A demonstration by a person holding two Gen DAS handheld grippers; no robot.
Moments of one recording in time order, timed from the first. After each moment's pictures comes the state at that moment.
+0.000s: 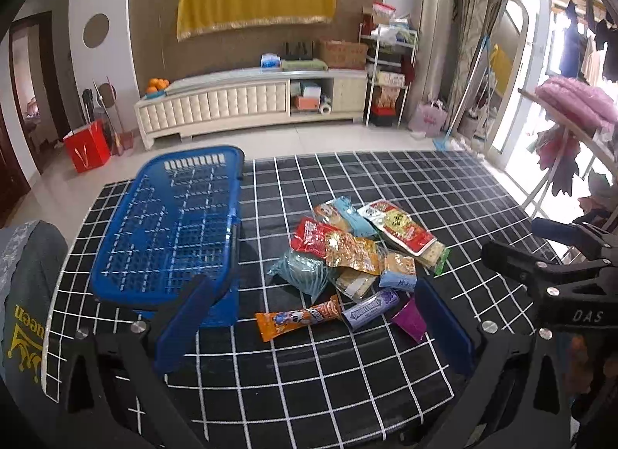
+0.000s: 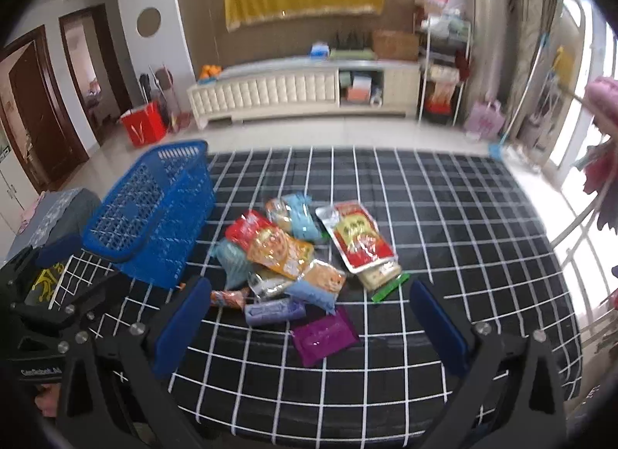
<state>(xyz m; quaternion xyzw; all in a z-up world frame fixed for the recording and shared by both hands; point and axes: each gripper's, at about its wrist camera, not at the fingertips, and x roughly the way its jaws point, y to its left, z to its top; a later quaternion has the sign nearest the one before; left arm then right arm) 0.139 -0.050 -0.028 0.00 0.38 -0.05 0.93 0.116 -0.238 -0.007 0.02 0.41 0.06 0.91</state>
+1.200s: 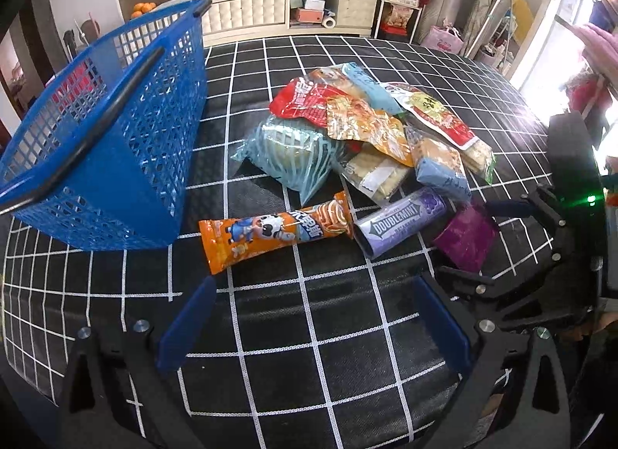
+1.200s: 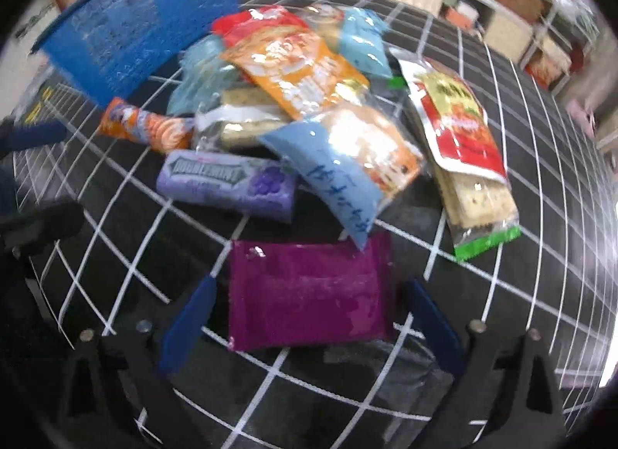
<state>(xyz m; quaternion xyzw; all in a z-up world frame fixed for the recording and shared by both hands) 0.165 -0.061 -0.160 0.00 0.51 -0.05 0.86 0.166 -0.221 -0.175 -0.14 0.55 0.20 0.80</state>
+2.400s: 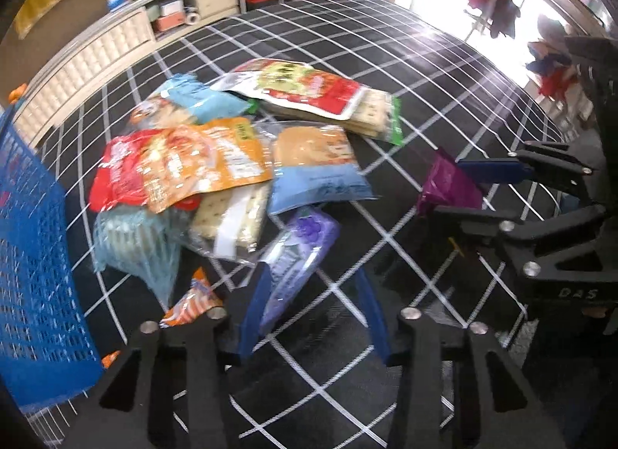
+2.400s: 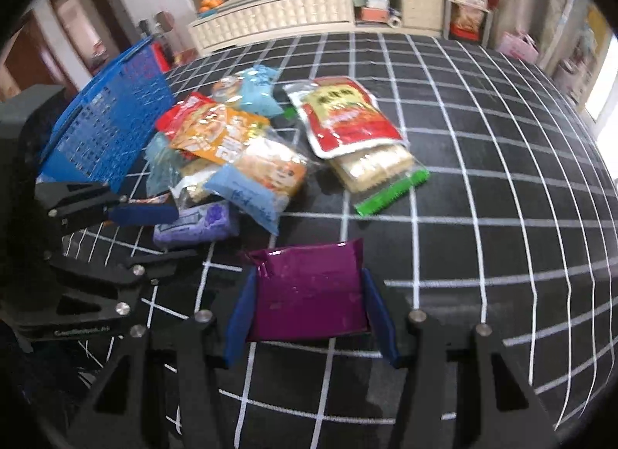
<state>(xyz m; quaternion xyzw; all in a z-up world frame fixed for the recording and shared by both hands) 0.215 -0.147 -0.175 0.14 0.53 -0.26 0.80 0.141 -0.289 -0.147 0.04 0.53 0.10 0.84</state>
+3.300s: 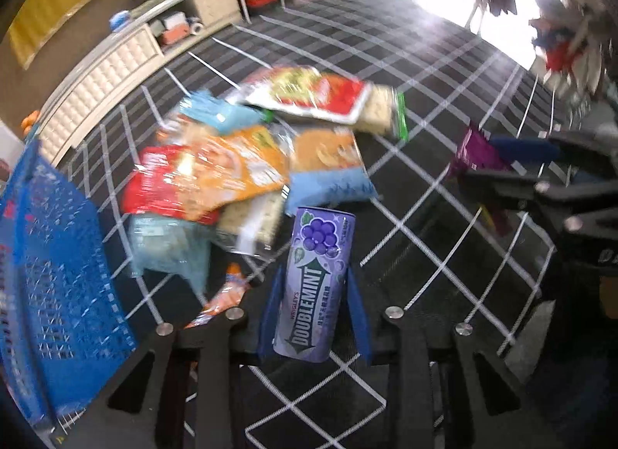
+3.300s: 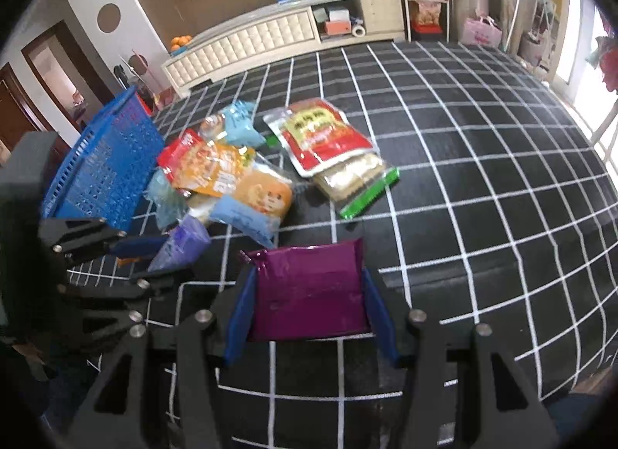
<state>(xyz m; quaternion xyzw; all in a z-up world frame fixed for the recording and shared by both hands) 0.192 -0.145 -0.143 0.18 0.51 -0.23 0.81 0.125 -0.298 -0.120 0.10 0.49 0.06 0.86</state>
